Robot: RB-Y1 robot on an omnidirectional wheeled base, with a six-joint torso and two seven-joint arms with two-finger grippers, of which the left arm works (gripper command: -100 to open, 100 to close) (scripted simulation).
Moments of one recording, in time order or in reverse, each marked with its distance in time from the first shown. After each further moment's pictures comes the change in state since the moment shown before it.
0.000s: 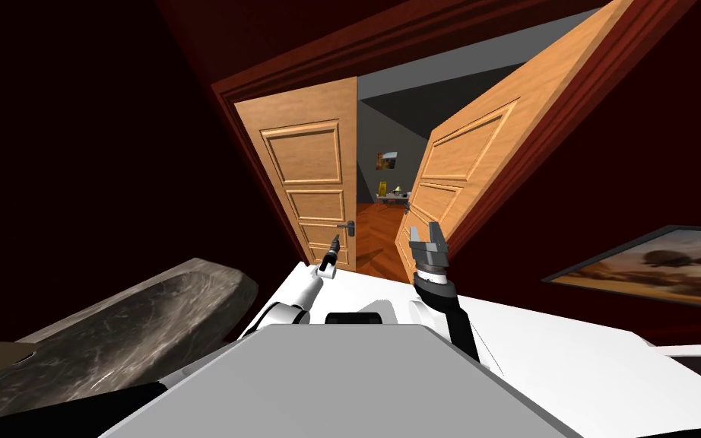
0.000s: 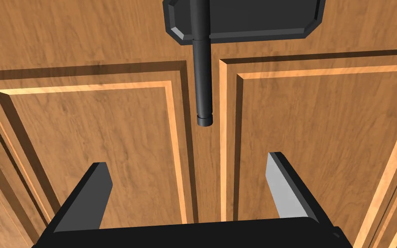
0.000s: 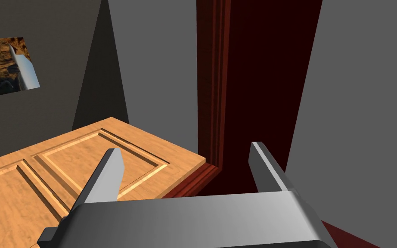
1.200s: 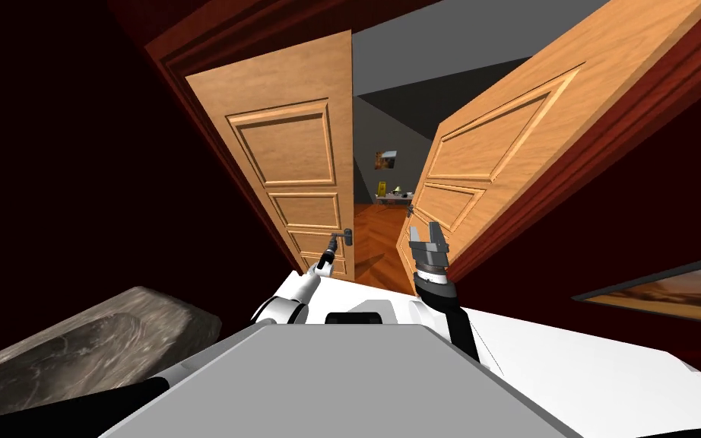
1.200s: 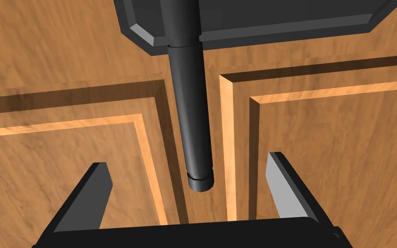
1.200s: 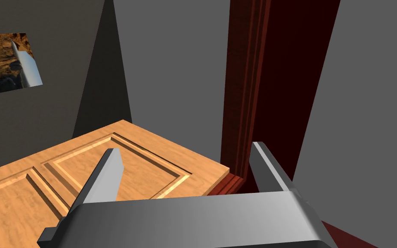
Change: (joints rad) arm -0.050 0.043 0.014 0.081 0.007 -0.006 -0.007
